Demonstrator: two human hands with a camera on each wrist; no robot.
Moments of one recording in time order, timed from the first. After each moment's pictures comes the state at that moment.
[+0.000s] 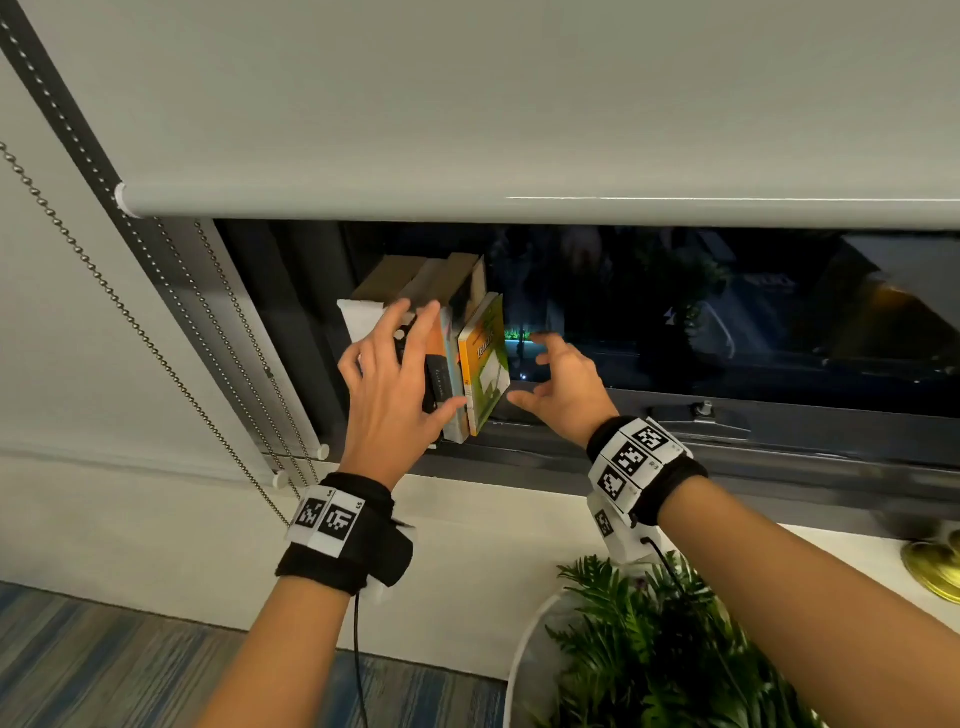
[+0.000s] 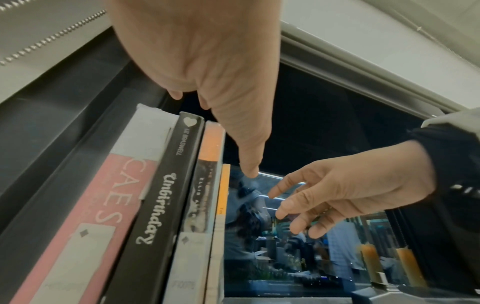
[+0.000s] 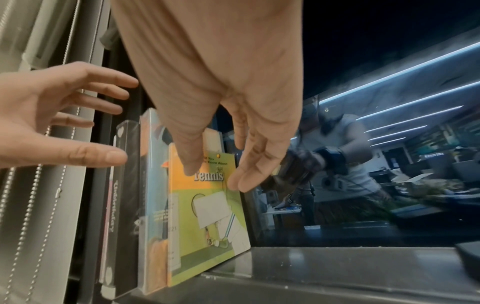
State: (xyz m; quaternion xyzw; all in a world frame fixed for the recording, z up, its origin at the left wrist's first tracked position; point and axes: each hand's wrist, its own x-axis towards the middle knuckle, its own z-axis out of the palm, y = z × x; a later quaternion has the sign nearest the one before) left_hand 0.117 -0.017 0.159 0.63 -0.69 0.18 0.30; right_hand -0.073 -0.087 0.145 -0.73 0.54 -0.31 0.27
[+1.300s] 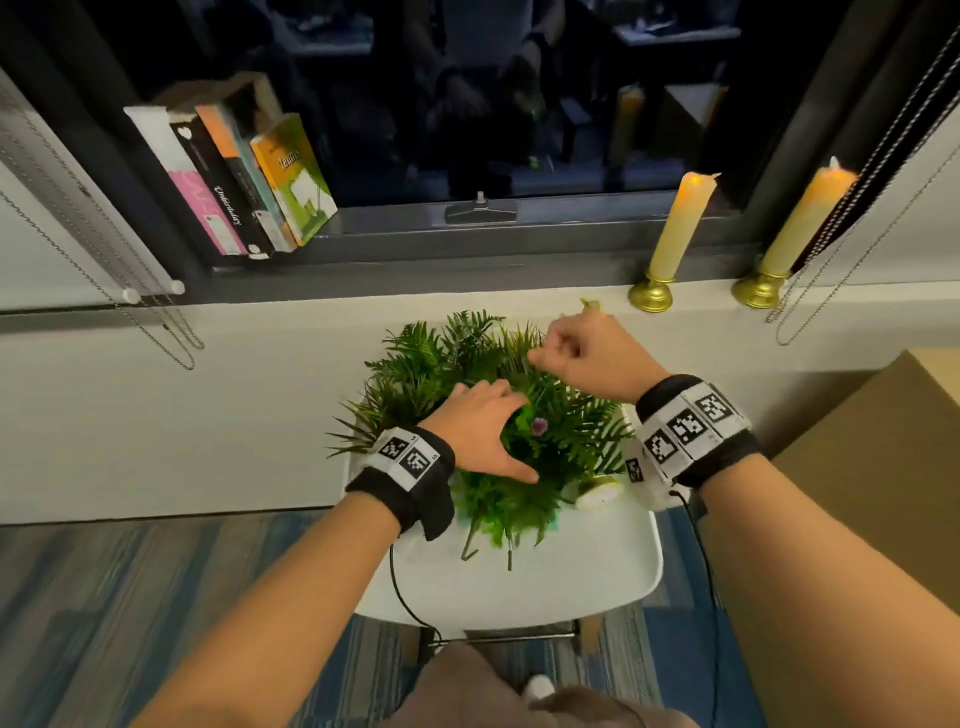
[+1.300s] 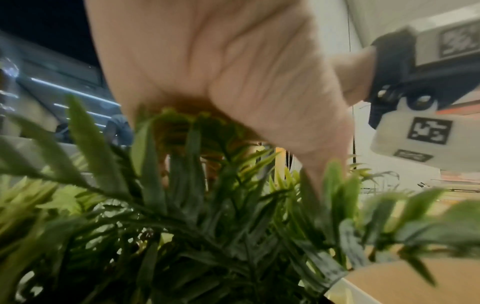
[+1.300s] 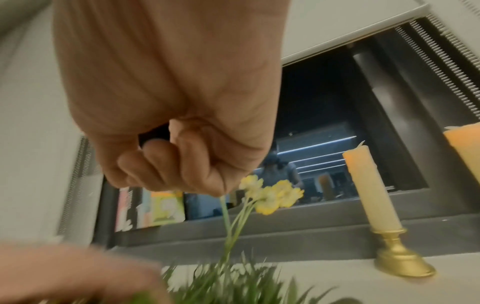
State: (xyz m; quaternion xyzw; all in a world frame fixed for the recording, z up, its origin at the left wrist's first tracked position) left_hand -0.160 0.209 0.043 0.45 -0.88 -0.13 -0.09; right_hand -0.345 0.199 0.100 -0.76 0.55 -0.24 0.24
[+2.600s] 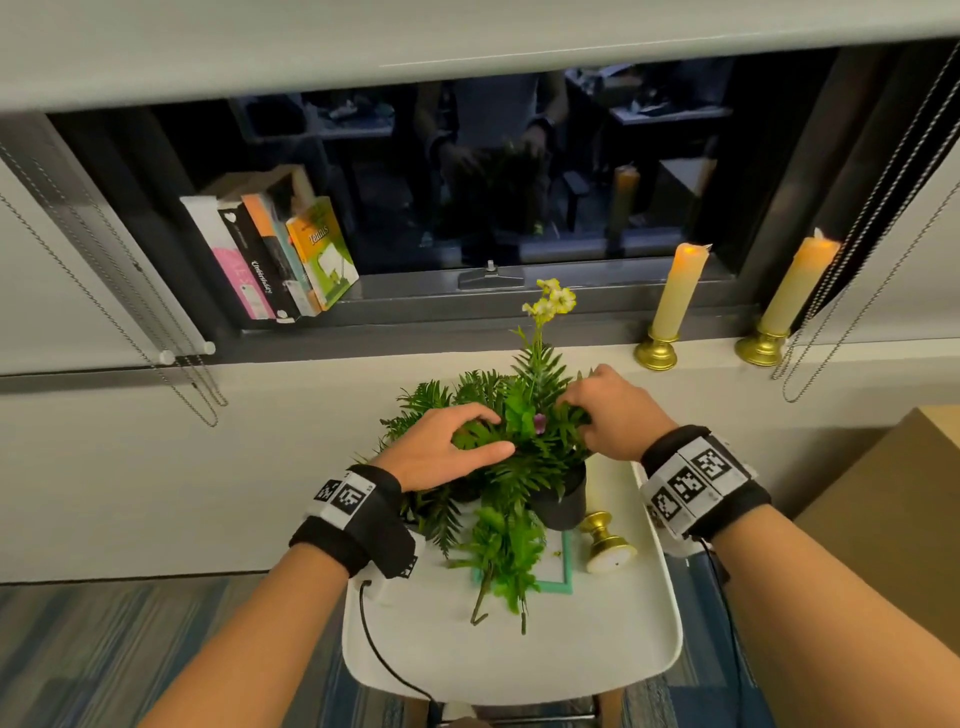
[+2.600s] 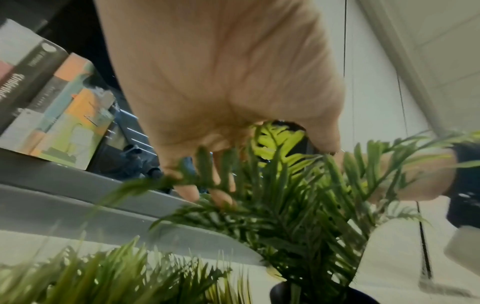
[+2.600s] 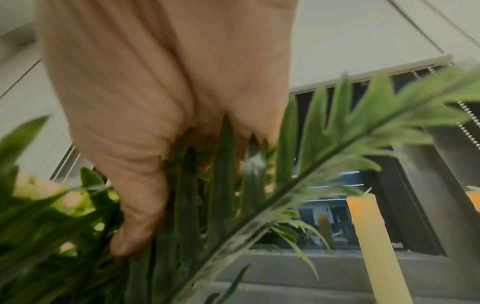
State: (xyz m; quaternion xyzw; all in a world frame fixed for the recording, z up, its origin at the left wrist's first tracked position) left_hand -0.106 0.198 0.080 0.48 -0.80 -0.33 0.16; right_hand -0.350 0.200 0.114 -0.80 0.59 -0.03 0.12
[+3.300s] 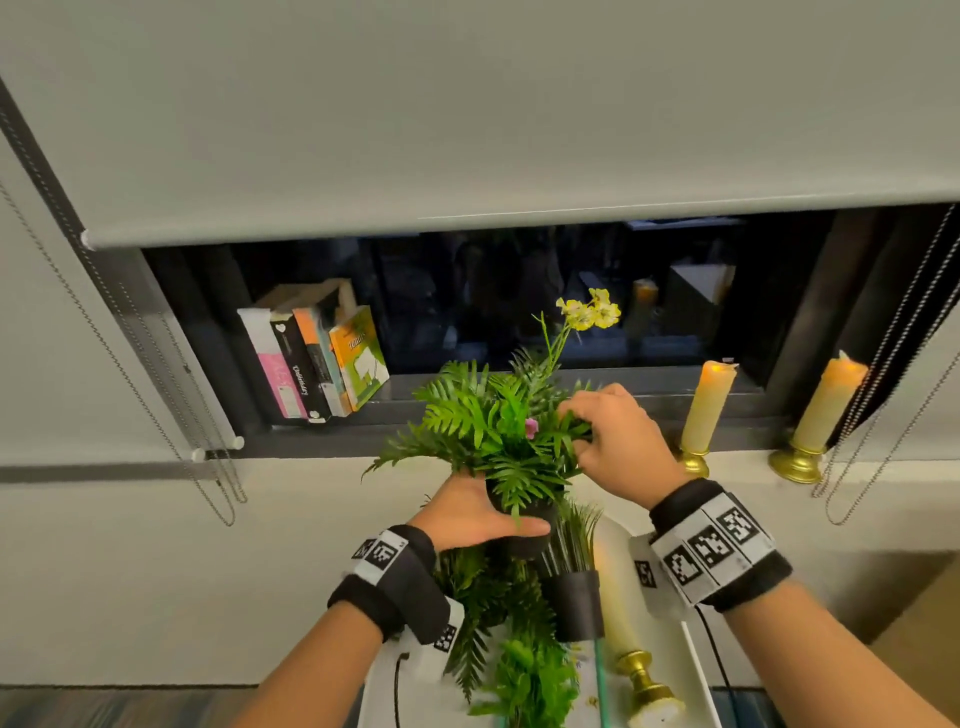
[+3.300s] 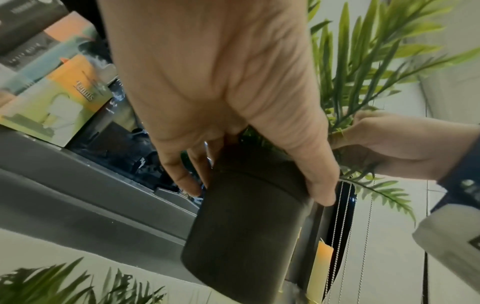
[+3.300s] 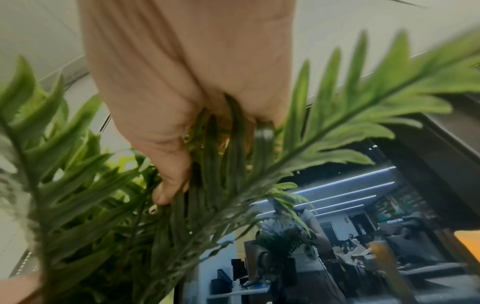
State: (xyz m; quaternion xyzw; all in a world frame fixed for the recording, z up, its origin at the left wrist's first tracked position) left_hand -0.117 0.155 0.124 0.52 -0.77 -0.32 0.18; right_hand -0.314 0.161 0.193 -0.78 0.57 -0.25 0.07
